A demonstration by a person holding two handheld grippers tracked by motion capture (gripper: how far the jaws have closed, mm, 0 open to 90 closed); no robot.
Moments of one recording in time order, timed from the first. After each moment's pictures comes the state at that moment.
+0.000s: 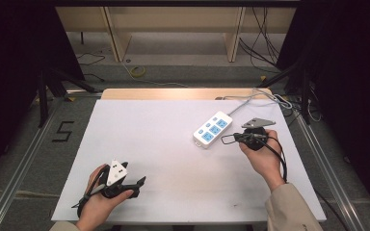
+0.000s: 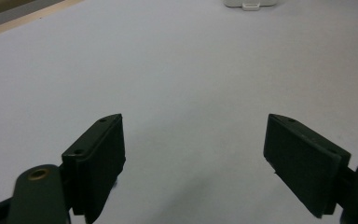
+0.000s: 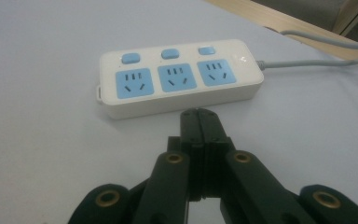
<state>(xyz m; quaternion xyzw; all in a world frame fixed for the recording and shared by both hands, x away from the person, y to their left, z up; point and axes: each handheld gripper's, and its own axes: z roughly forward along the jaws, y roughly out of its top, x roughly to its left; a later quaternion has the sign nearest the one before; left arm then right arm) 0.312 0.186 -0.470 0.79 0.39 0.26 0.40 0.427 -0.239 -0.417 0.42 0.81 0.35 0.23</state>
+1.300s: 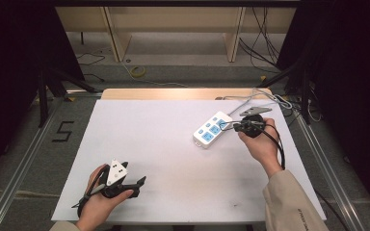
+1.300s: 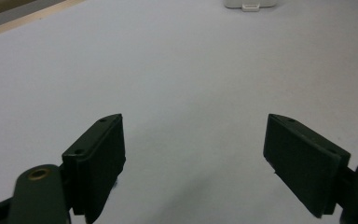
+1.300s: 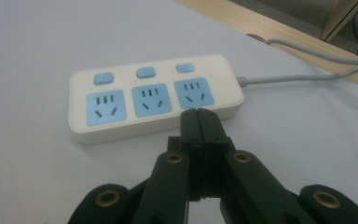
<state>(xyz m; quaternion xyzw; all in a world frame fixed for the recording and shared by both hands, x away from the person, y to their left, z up) 0.313 0.186 -0.470 0.79 0.39 0.26 0.40 0.462 -0.237 -0.407 0.43 0.81 0.33 0.24</state>
